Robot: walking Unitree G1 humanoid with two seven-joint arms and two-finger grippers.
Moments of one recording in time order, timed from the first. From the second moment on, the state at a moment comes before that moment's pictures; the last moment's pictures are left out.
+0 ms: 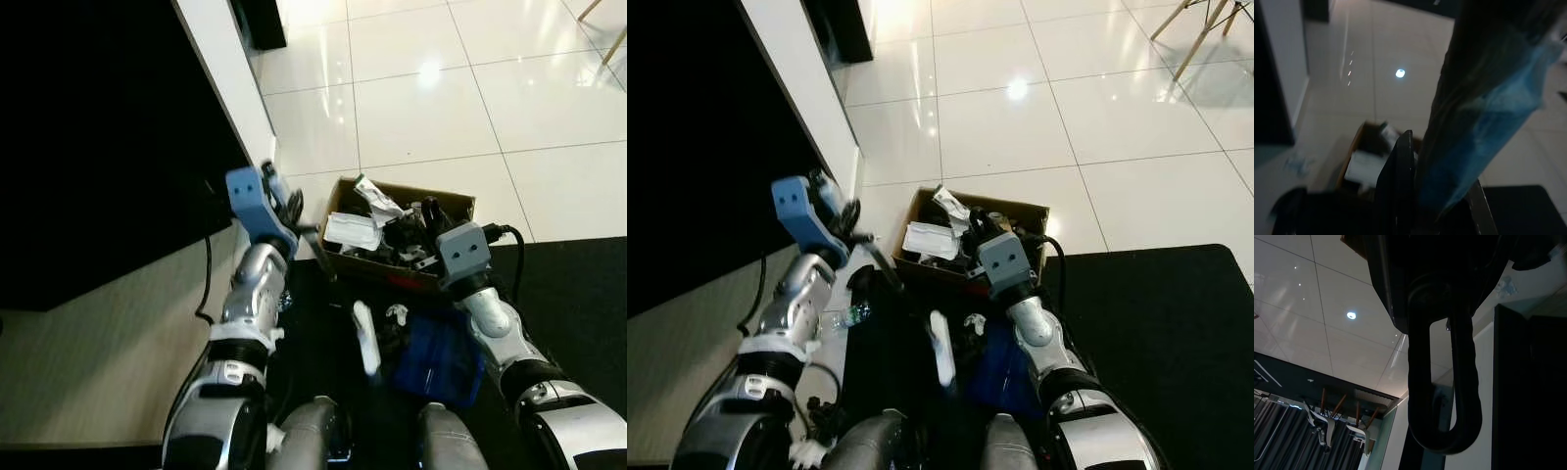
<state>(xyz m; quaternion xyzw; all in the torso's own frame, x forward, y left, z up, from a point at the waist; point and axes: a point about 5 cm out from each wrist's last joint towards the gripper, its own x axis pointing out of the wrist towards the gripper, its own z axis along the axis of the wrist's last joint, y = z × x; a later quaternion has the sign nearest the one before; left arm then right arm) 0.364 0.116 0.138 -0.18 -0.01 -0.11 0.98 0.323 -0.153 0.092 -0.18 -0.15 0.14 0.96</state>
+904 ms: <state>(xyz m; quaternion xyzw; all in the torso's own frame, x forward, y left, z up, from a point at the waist) 0.364 0.110 0.125 -0.17 0.01 -0.12 0.98 0.329 -0.159 0.088 -0.08 -0.11 0.12 0.98</state>
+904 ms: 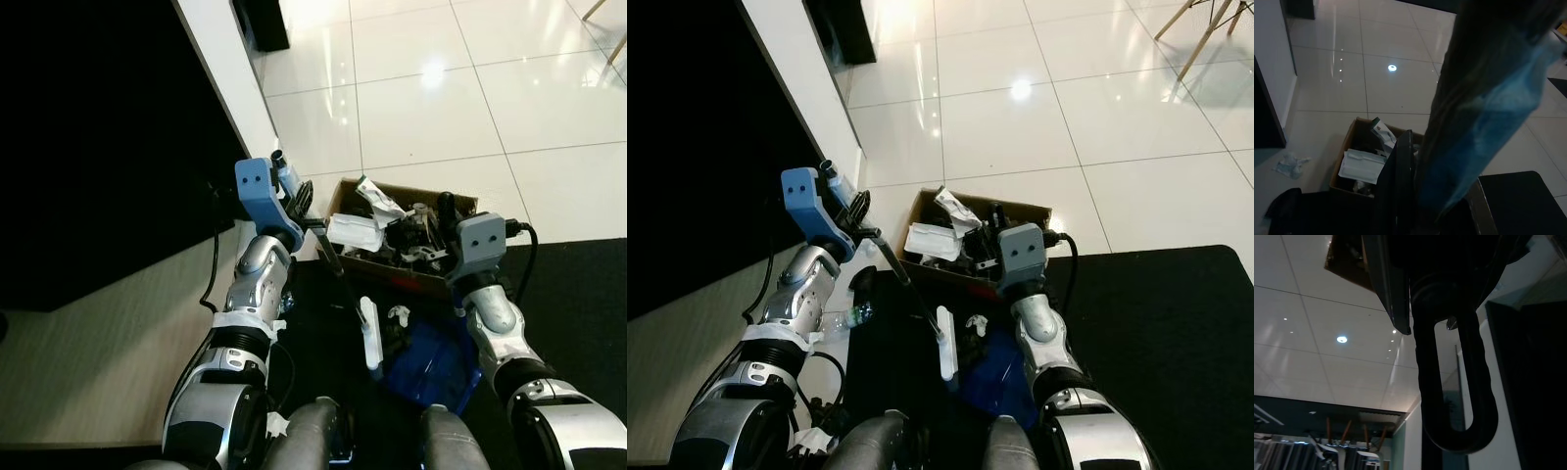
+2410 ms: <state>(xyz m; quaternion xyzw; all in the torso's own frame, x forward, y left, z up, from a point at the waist) 0.308 0.072 0.123 -0.18 0.01 -0.47 0.86 0.317 -0.162 0.081 -0.08 -0.10 0.22 0.97</state>
